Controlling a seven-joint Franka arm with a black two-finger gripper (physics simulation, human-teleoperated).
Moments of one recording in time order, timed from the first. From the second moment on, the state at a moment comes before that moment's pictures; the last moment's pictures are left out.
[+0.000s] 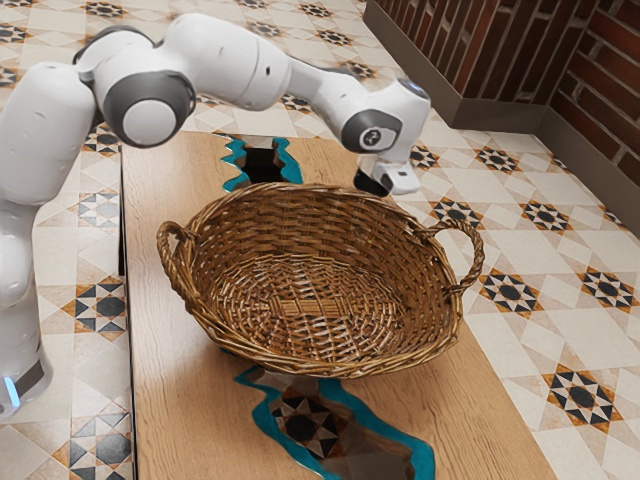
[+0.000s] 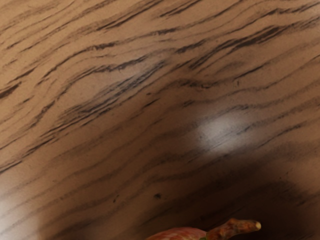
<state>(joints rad) 0.09 0.40 0.07 -1.55 -0.02 1.85 0.64</state>
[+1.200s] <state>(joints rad) 0.09 0.44 0.00 -1.48 -0.03 1.85 0.60</state>
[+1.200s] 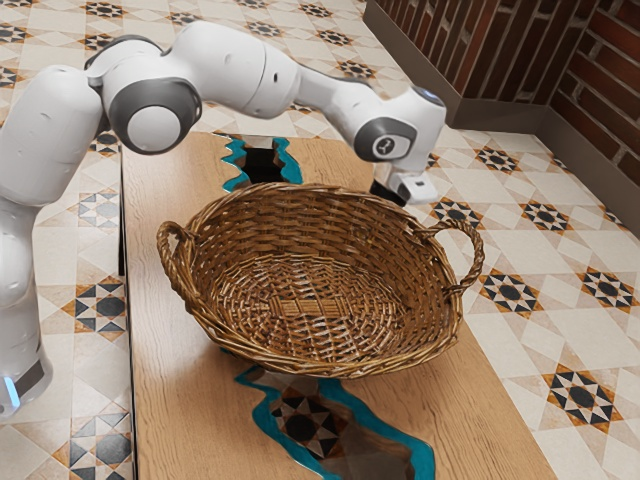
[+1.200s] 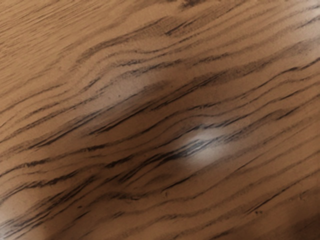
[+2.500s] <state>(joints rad) 0.11 0.38 0.04 -1.45 -0.02 1.82 0.55</state>
